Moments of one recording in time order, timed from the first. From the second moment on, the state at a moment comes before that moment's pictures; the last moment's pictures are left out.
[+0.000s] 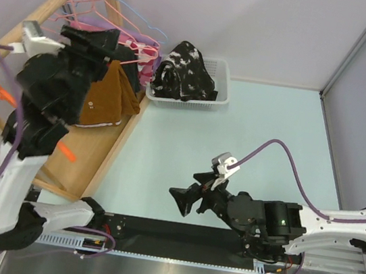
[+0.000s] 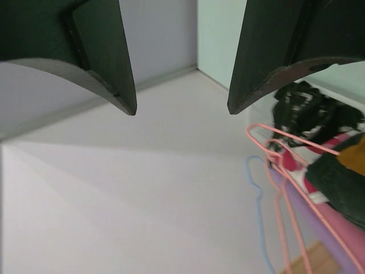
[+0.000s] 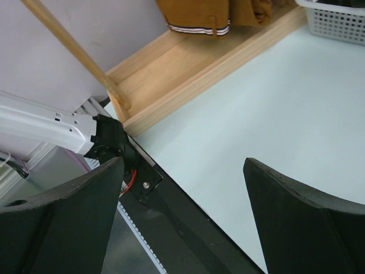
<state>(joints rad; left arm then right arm) -0.57 1.04 1.76 -0.57 -0.52 -0.97 1.66 0.97 1.00 -0.22 0.76 0.49</state>
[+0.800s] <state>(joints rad) -0.25 1.46 1.95 -0.77 -0.70 -1.11 1.69 0.84 0.90 -0.35 0.96 0.63</state>
